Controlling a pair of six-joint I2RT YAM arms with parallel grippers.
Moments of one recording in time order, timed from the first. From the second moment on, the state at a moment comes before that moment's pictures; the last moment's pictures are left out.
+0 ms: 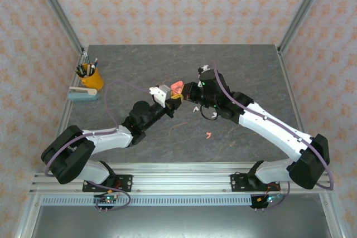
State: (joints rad) left arm -0.67 1.41 0.52 0.92 0.04 -0.15; right arm 0.76 1.31 1.17 -0.38 -0.05 0.89
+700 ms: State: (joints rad) left arm -0.67 1.41 0.52 0.91 0.05 -0.15; right arm 0.76 1.40 1.24 -0.38 -0.04 0.88
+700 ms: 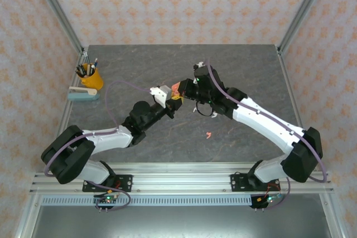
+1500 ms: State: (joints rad) left arm -0.67 1.32 0.51 0.88 0.05 -0.08; right arm 0.75 1.07 1.08 -0.62 0.20 0.88
